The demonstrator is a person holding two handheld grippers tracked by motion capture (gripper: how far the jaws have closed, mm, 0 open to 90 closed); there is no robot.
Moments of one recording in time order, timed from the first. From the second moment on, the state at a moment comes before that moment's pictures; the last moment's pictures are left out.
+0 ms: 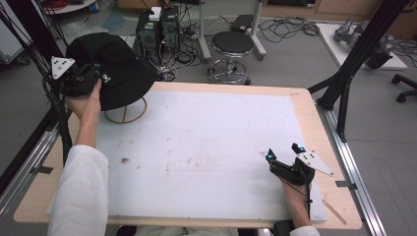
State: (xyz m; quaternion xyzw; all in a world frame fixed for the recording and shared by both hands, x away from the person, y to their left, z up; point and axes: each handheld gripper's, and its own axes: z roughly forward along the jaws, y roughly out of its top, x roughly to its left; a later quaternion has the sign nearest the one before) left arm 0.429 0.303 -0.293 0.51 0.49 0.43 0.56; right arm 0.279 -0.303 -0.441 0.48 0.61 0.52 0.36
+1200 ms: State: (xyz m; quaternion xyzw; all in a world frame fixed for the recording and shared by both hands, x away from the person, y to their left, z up) left arm 0.387 0.311 -0.303 0.50 0.49 0.46 0.55; right arm 0.279 -0.299 -0.441 0.48 0.61 0.52 0.35
